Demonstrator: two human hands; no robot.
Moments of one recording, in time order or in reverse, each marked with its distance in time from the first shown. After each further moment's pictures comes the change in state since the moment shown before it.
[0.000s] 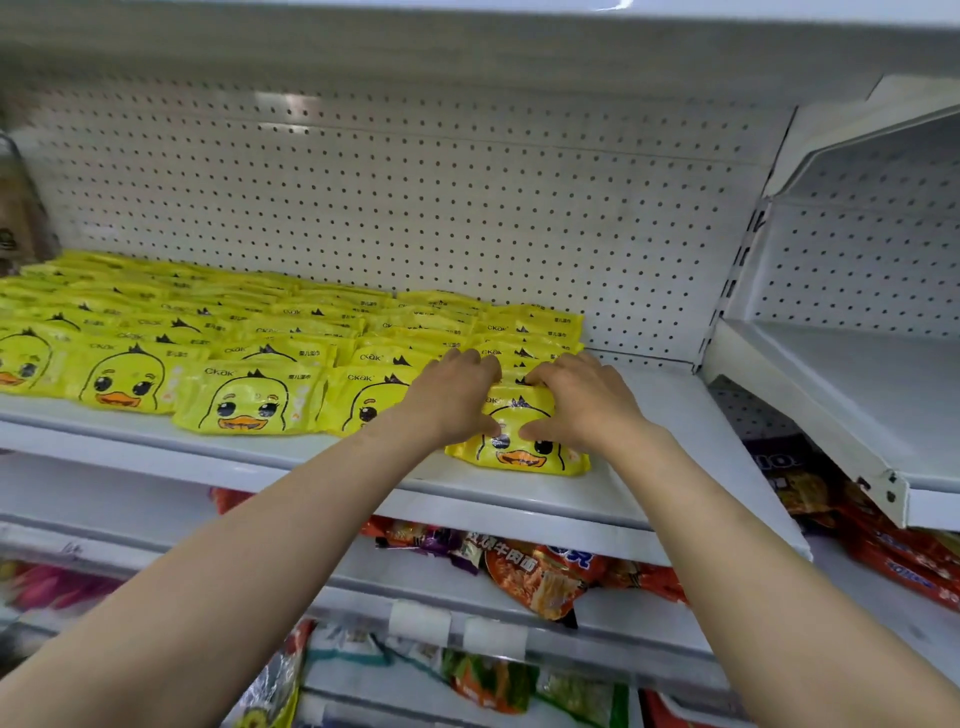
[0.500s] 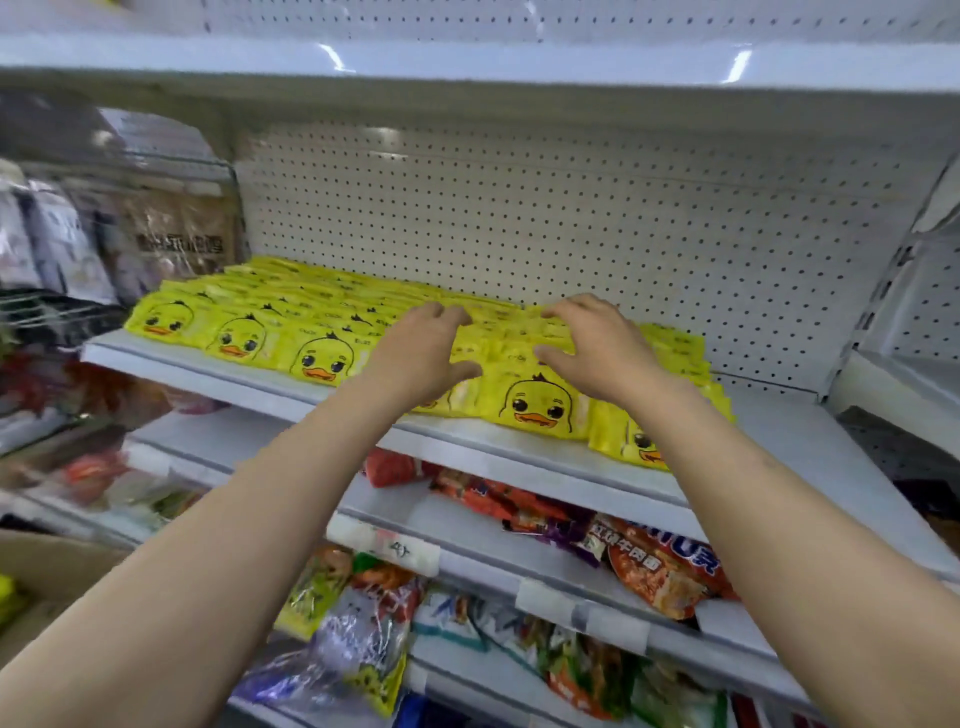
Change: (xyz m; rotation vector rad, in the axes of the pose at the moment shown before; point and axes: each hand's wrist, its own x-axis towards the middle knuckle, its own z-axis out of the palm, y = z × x) left_hand -0.136 -0.142 -0.085 -0.067 0.245 -0.256; right_hand 0.010 -0.157 -0.062 0.179 0.225 -0.175
